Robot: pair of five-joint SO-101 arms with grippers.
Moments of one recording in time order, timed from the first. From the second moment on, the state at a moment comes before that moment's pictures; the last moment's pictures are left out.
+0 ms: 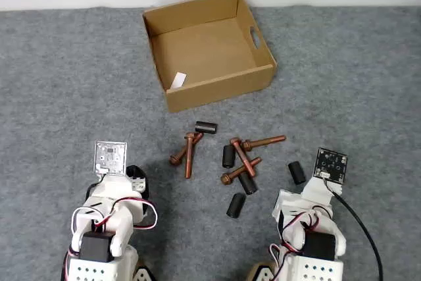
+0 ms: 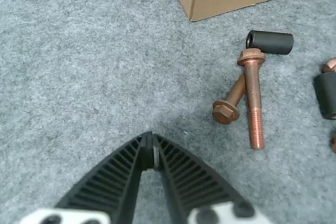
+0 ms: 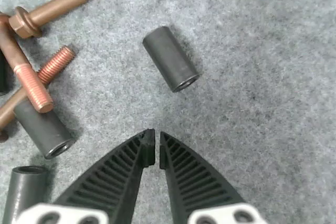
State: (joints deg) left arm 2.1 -103.4 96.9 63.5 11.6; right arm 5.3 -103.2 95.5 74.2 -10.4
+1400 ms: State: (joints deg) left arm 2.1 -103.4 96.9 63.5 11.6; right arm 5.3 -103.2 95.5 74.2 -10.2
